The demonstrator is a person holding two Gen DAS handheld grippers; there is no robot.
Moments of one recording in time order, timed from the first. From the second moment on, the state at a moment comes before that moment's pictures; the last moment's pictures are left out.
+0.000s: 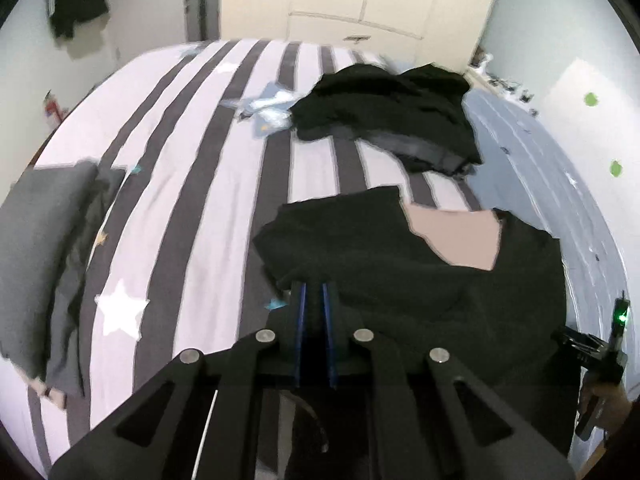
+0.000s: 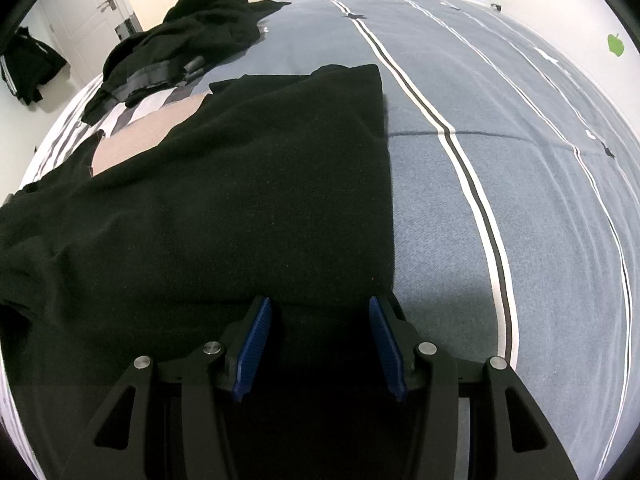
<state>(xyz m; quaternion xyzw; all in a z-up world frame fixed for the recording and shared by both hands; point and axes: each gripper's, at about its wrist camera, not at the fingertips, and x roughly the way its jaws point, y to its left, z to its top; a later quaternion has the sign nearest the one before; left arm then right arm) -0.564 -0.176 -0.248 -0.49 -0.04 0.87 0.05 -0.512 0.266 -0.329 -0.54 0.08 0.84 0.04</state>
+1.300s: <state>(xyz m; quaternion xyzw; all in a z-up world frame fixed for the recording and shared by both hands) -0.606 -0.114 -0.268 -0.48 0.05 0.87 0.08 -0.509 0.262 -0.329 -0.54 0.07 0.84 0.04</state>
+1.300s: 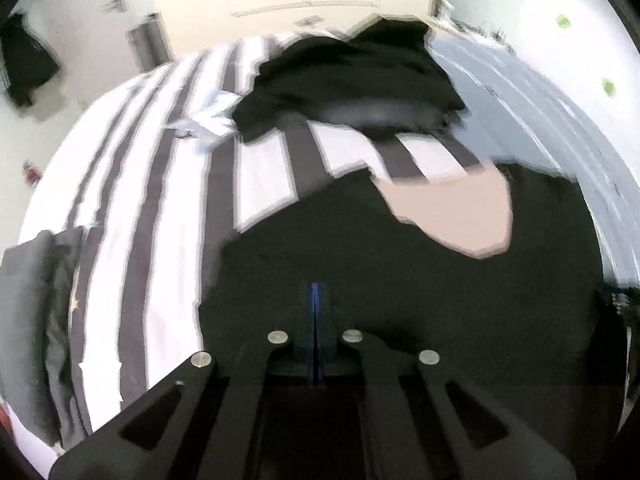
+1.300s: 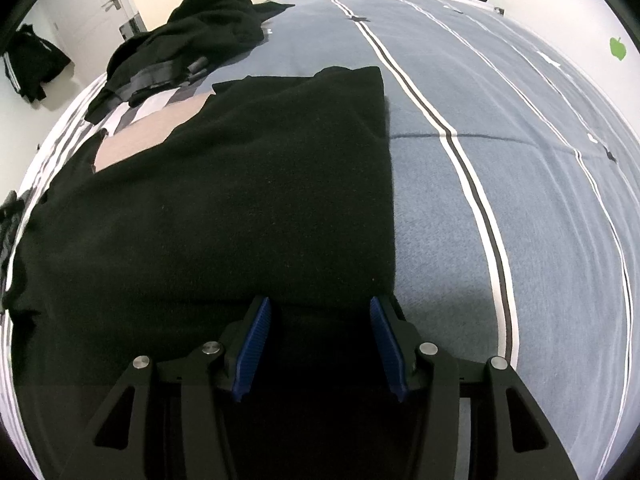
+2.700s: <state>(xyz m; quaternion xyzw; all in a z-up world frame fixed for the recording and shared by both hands) -0.488 -0.152 -0.294 -0.55 -0.05 0.83 0.02 -0.459 0.332 -0.328 -0.53 0.05 0.84 0.09</state>
